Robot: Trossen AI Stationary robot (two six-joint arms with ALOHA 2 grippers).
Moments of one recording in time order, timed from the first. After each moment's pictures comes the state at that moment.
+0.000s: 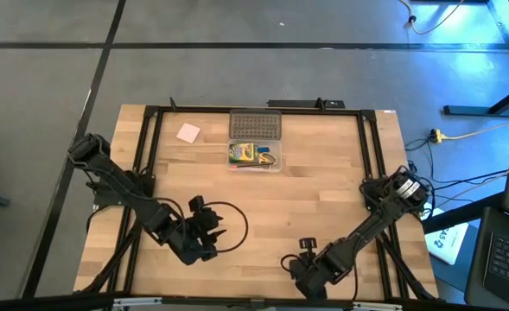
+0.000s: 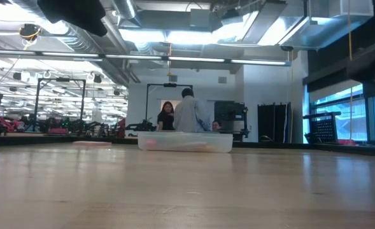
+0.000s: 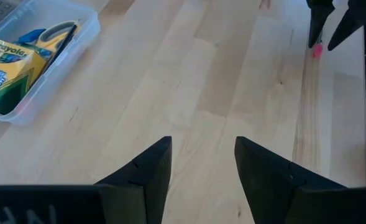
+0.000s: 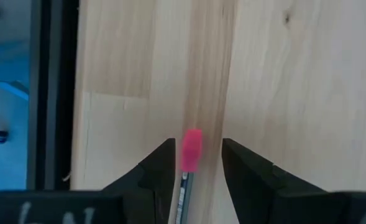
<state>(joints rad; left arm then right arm) -0.68 1.51 1.10 -0.61 -0.69 -0.88 0.77 1.96 1.30 -0.63 0.10 0.68</state>
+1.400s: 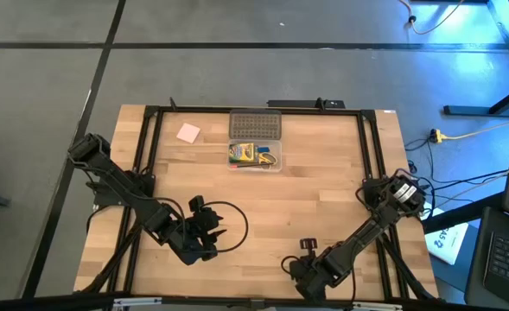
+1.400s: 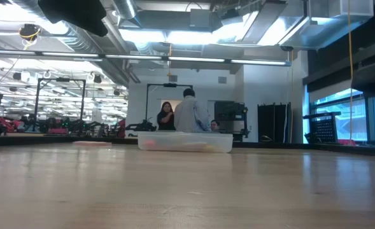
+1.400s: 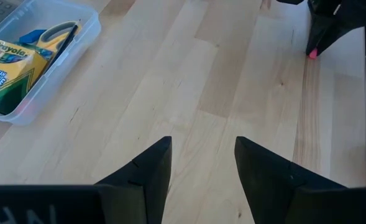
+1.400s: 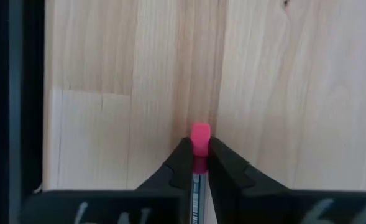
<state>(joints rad) -0.68 1.51 1.10 -0.61 -0.69 -0.88 0.77 2.01 1.30 -0.64 0.16 0.70</state>
